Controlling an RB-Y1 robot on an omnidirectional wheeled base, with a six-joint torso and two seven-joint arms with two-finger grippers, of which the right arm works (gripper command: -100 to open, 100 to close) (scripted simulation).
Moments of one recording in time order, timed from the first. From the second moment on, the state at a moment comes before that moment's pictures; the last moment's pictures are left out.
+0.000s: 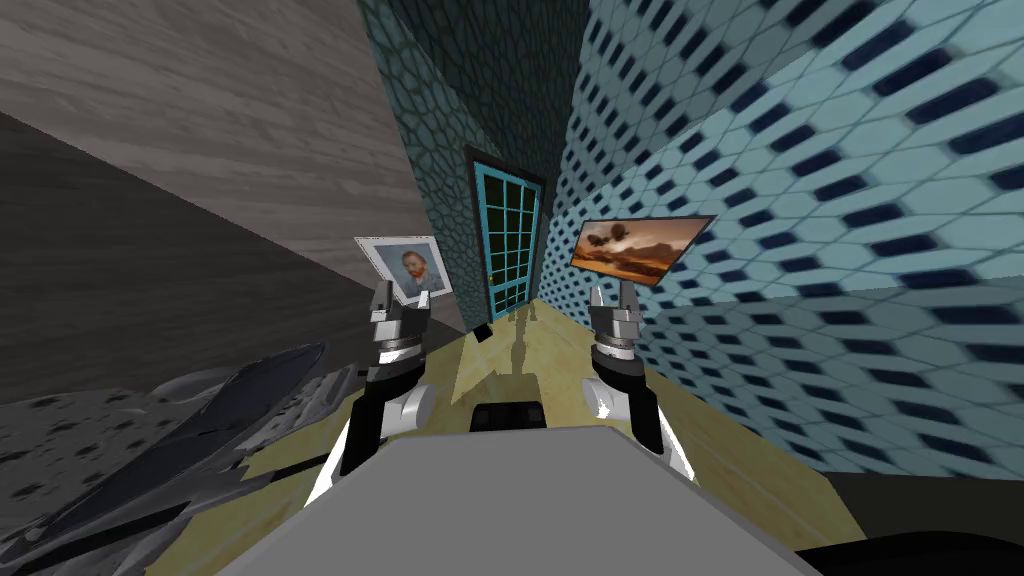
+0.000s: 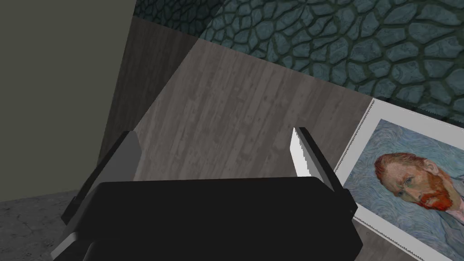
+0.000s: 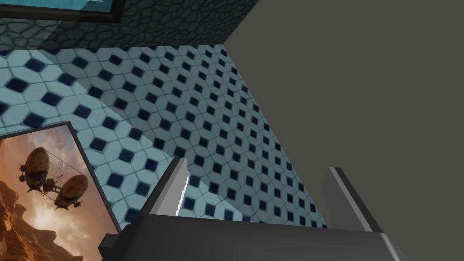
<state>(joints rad) 0.46 -0.05 0.00 -2.37 -0.01 -0.57 0.04</state>
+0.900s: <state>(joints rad) 0.43 -0.09 0.00 -2.19 -0.11 -0.61 -0.11</state>
